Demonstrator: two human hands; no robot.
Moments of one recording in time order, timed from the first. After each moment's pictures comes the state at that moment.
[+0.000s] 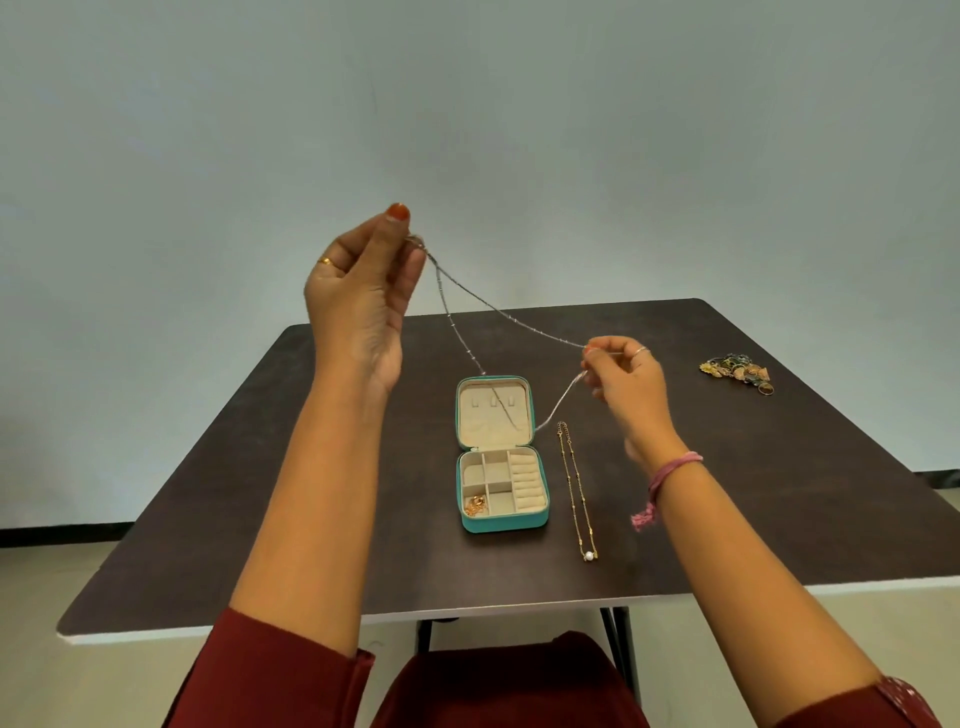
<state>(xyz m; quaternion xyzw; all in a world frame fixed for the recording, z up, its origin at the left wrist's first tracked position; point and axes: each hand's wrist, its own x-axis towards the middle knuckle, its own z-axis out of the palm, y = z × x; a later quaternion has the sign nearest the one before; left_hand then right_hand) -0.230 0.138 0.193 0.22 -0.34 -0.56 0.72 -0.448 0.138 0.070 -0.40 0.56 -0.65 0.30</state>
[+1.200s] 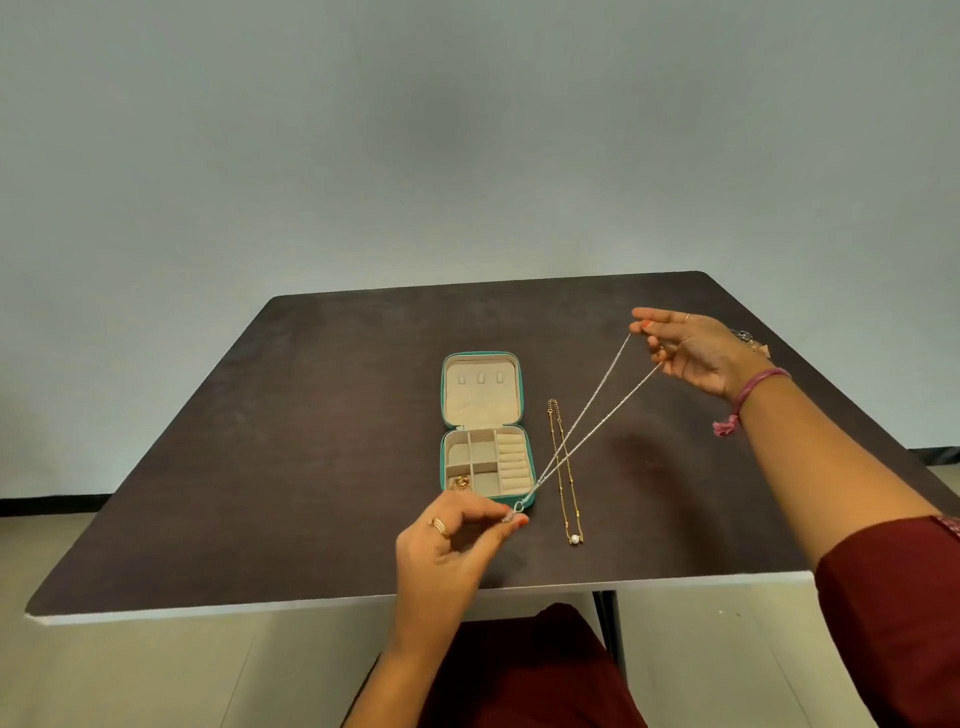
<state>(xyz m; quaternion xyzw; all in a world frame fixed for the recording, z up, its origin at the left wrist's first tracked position) -0.247 0.223 -0.010 0.35 -0.67 -0.30 0.58 -0.570 0.098 0.068 -0.34 0.52 -0.57 0.54</state>
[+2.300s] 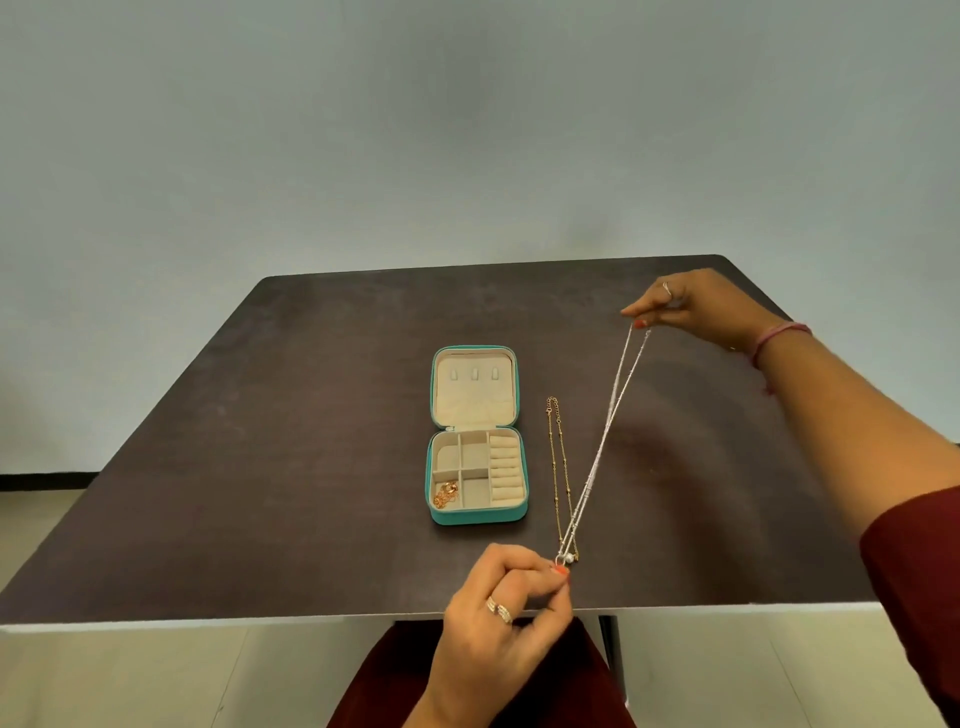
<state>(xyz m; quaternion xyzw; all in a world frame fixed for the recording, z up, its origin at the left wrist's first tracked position) -0.285 0.237 -0.042 0.26 -0.77 -0.15 0.56 -0.601 0.056 0.083 -0.77 0.57 -0.26 0.12</state>
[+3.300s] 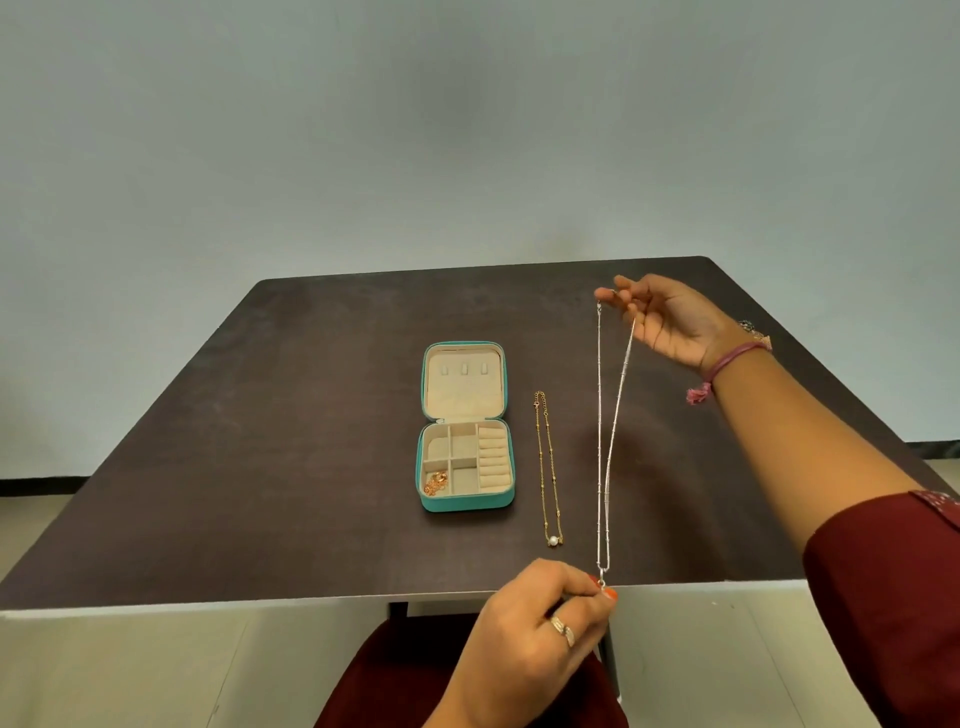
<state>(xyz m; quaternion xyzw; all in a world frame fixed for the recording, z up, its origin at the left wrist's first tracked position) -0.304 0.259 -0.045 0.22 -0.87 -0.09 0.44 -0.569 0.075 0.081 -0.27 0.39 -0.58 0.66</state>
